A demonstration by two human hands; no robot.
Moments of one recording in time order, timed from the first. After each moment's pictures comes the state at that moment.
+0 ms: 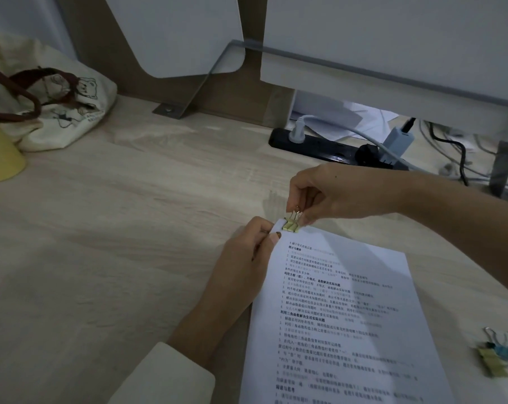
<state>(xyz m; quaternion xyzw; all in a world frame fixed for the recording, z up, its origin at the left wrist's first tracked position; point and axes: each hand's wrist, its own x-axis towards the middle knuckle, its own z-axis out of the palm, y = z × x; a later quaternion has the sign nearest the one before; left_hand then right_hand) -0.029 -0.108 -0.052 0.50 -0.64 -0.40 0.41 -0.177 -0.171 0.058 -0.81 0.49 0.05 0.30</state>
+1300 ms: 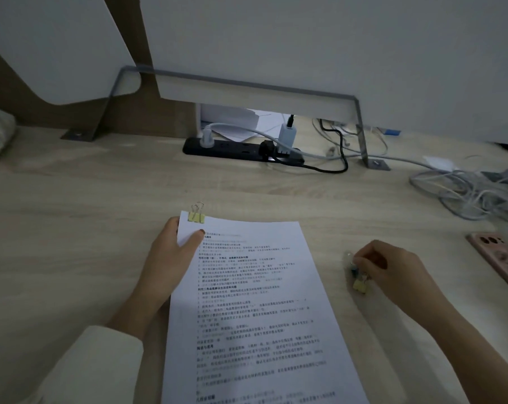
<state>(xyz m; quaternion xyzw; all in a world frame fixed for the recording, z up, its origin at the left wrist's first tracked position) -0.046 -0.094 -0.048 0.54 -0.58 -0.46 0.38 -0.327 0.027 -0.008 -0.49 0.82 -0.23 0.16</state>
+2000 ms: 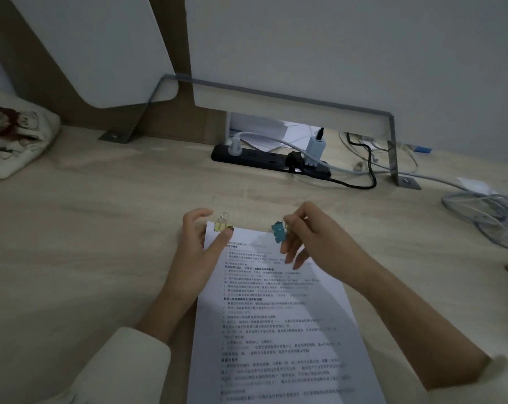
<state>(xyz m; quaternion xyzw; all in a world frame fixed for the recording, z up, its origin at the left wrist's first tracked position) -0.045 -0.096 -0.044 0.50 -0.54 -0.51 0.45 -0.218 -0.057 0.031 -0.56 0.66 -0.33 0.38</state>
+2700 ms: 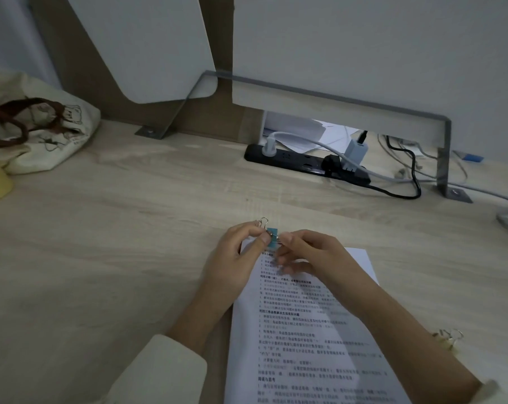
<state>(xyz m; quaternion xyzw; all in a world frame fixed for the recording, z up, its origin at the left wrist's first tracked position) -0.039 -0.111 -0.060 0.47 -0.61 -0.47 0.42 -0.188 -0.080 -0.011 -0.46 0.57 -0.40 0.55</state>
